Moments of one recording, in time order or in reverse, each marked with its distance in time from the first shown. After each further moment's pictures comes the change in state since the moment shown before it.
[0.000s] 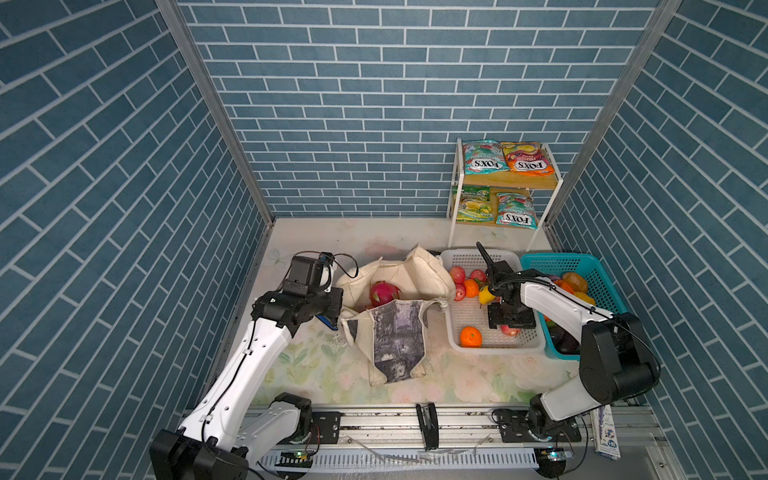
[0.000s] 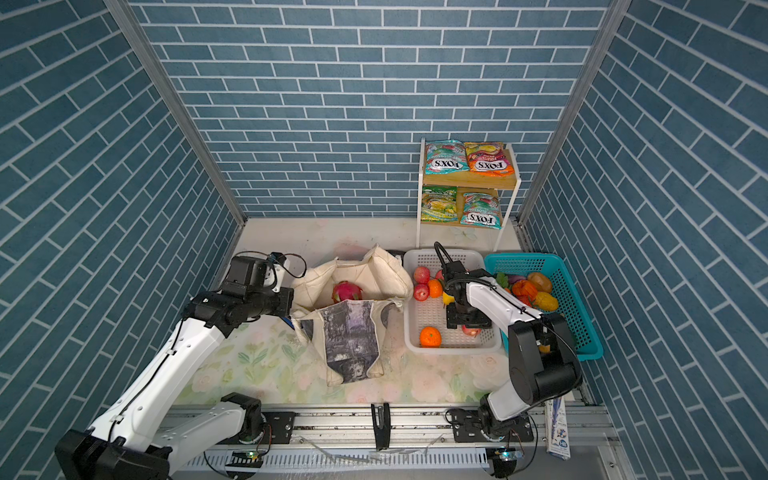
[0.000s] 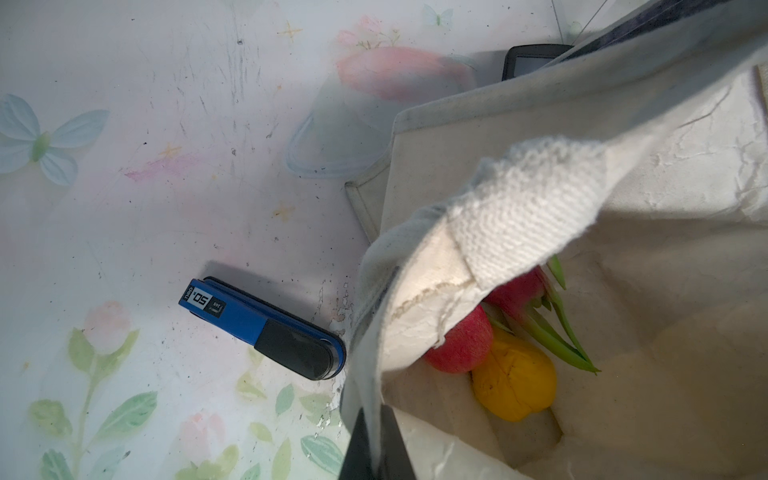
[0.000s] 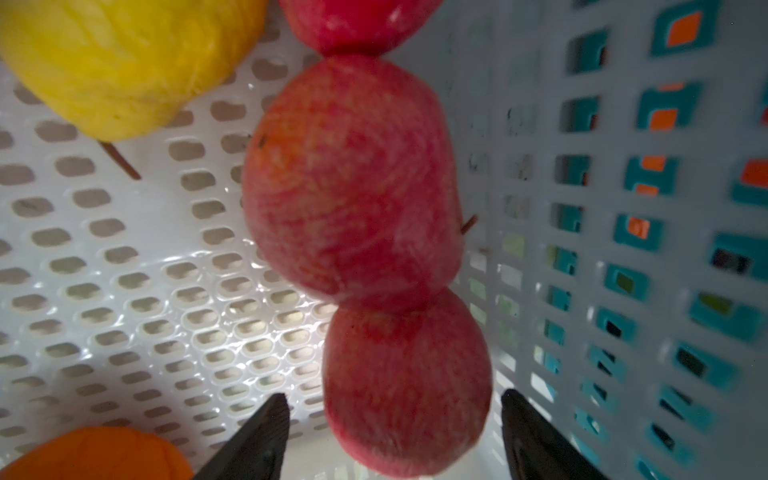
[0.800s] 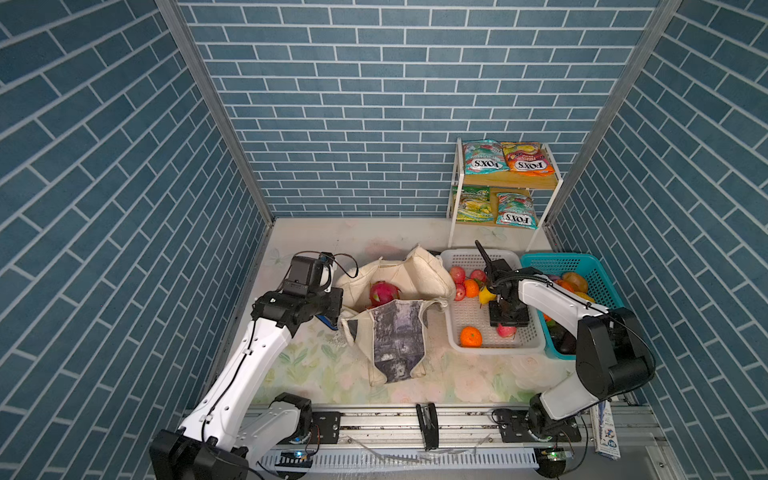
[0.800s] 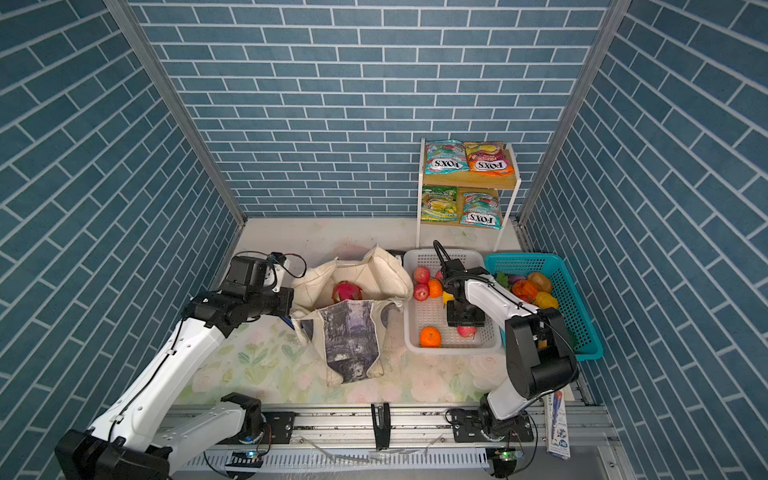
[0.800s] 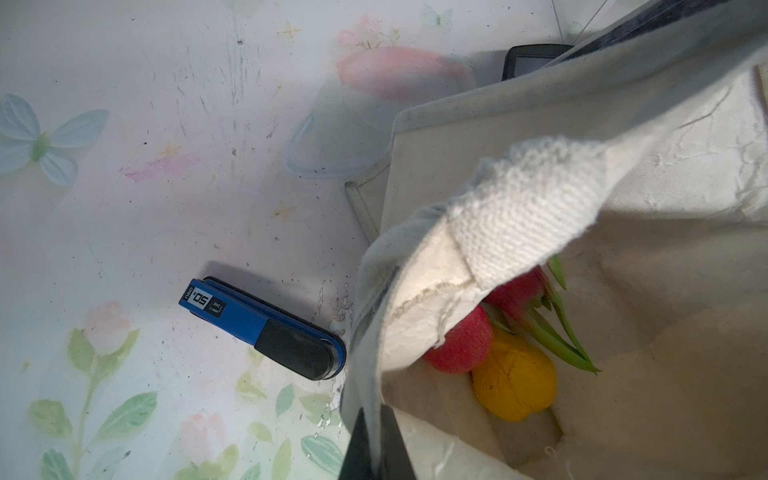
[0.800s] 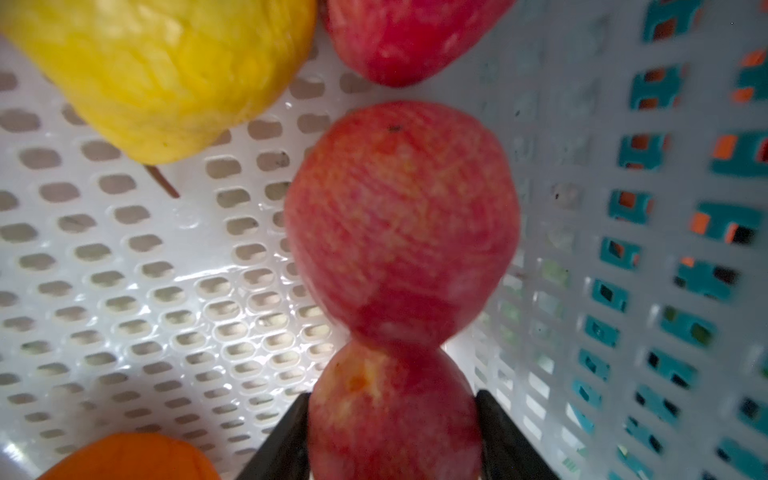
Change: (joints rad) left arm 0.000 0.000 0.000 0.000 0.000 0.000; right arm -0.002 0.010 0.011 0.016 -0.050 0.000
